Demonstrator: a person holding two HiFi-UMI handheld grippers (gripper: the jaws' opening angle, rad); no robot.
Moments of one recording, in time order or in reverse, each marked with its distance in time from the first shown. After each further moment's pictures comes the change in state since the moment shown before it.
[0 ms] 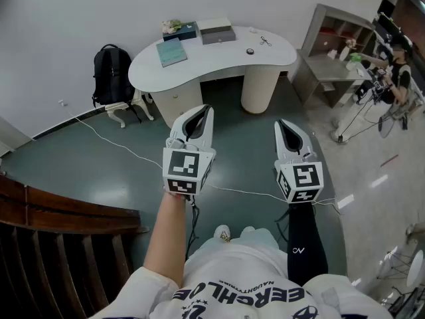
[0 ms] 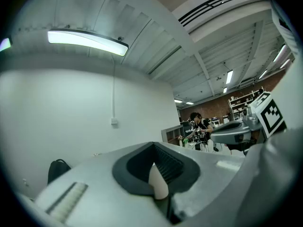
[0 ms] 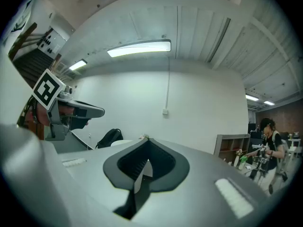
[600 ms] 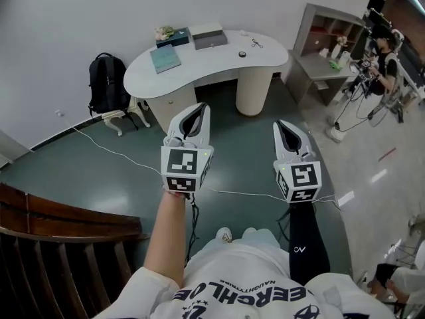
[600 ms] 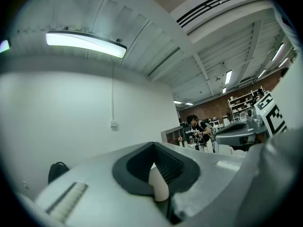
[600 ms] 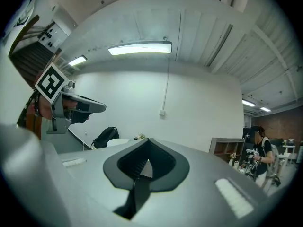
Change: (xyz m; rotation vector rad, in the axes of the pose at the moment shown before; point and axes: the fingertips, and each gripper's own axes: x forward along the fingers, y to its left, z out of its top) left arm -0.002 -0.003 0.014 0.003 -0.005 -0.003; right arm -0.017 -0.004 0.002 -0.037 0.006 -0.041
